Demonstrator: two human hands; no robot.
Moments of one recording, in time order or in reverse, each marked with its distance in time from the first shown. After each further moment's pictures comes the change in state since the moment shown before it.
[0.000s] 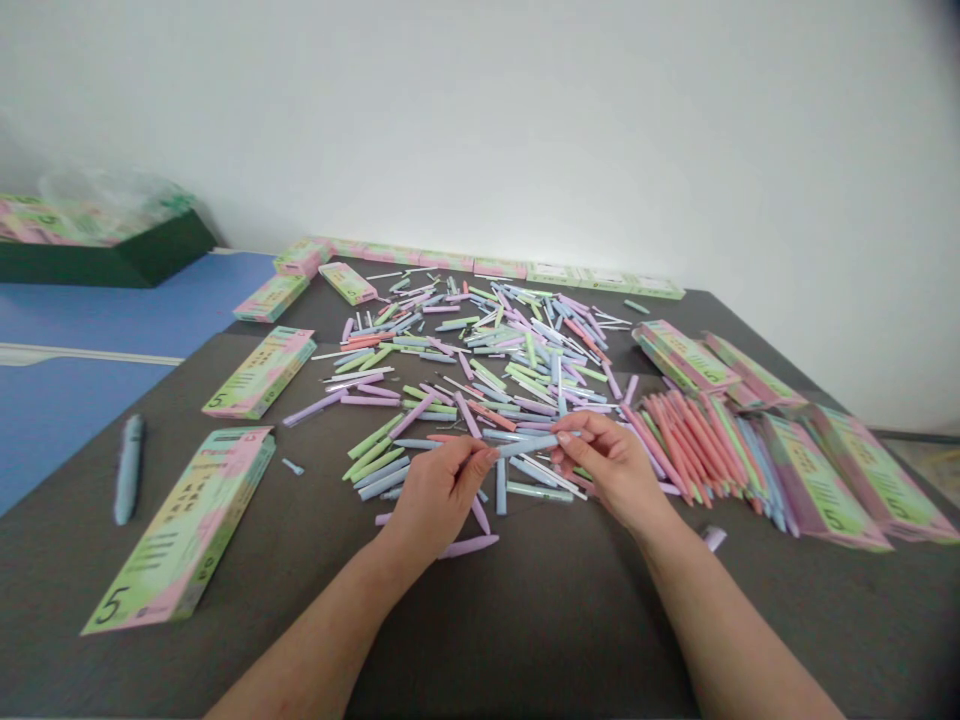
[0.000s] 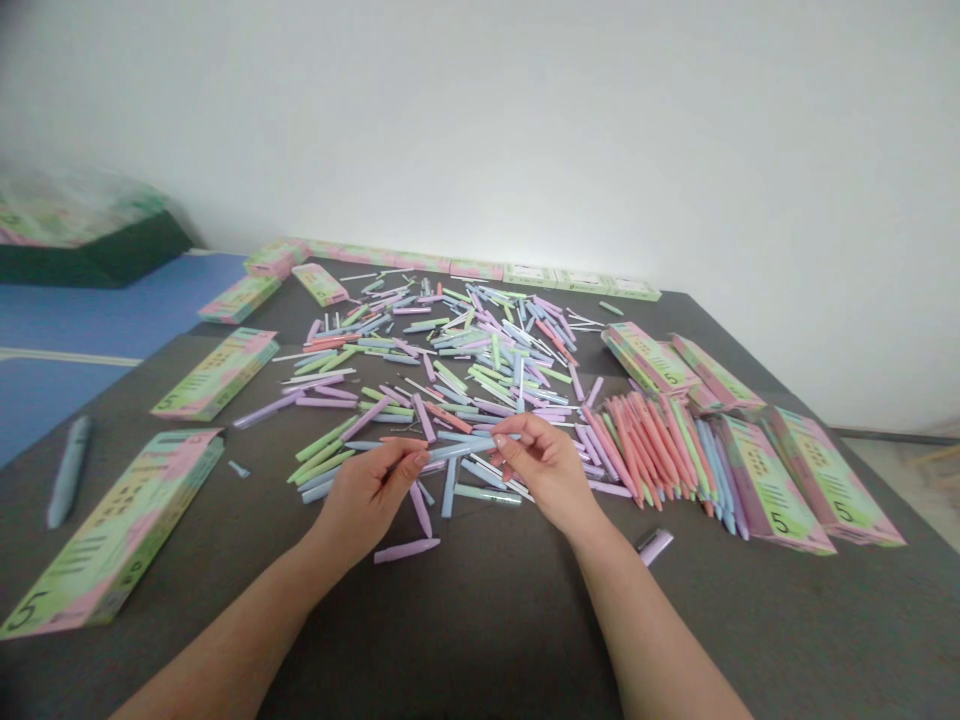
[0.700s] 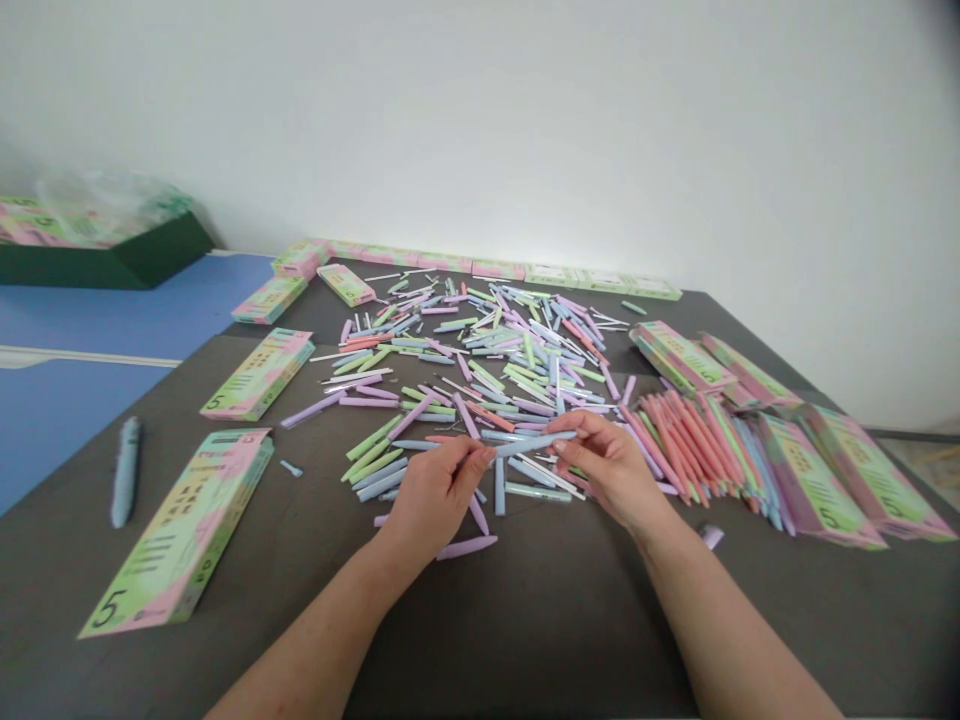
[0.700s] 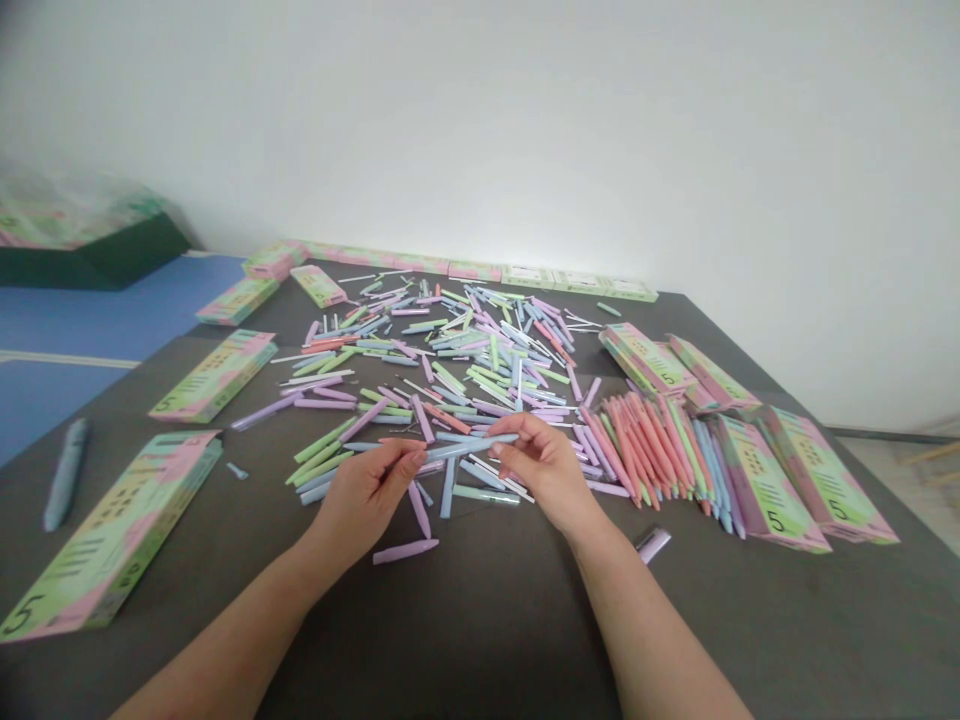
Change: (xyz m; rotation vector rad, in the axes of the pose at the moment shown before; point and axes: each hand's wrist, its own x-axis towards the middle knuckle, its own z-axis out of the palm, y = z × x) left_hand 0.001 0.000 -0.001 0.029 0.001 -0.029; right_hand 0.000 0.001 -0.001 0.054 -0.016 0.044
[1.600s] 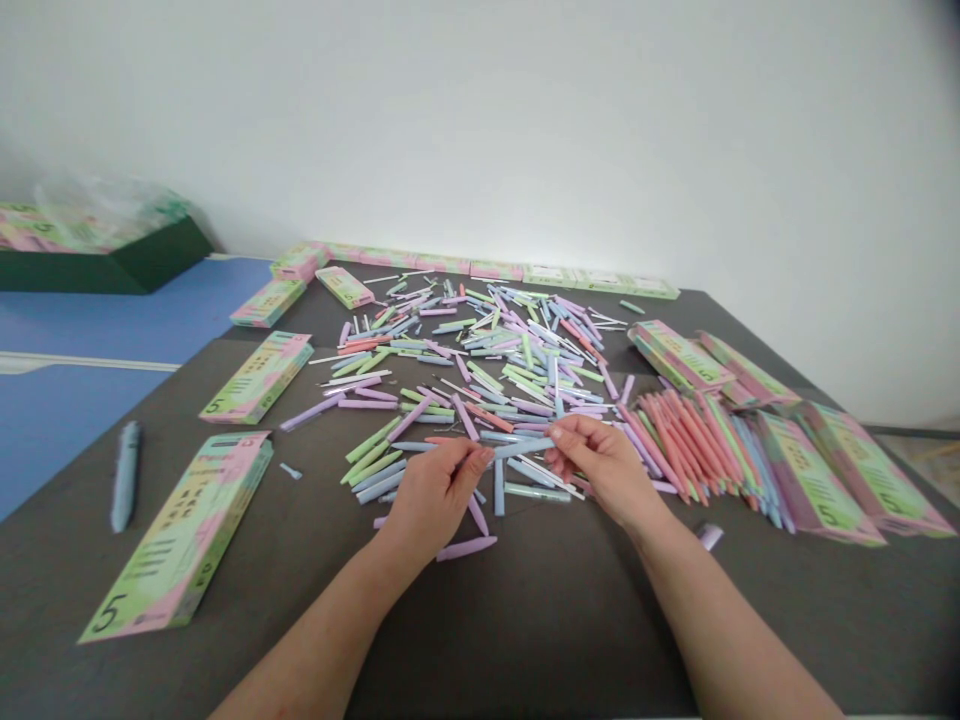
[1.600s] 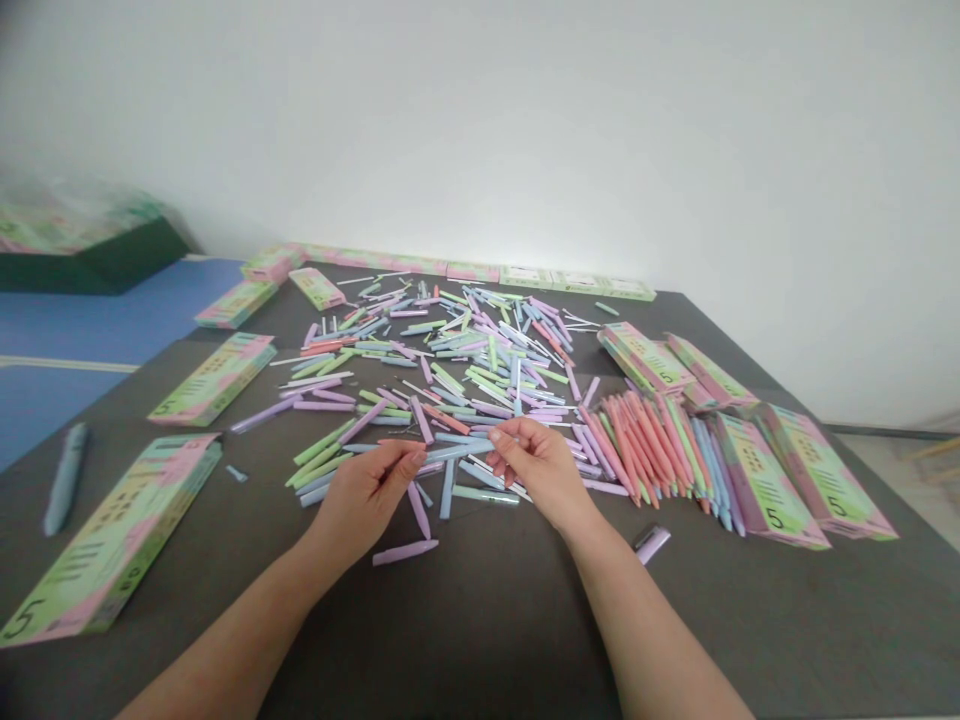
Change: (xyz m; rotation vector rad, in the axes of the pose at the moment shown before) left_hand 0.001 0.001 -0.002 0.029 -0.003 0.001; right_hand 0.004 0.002 0.003 -0.010 0.052 0.105
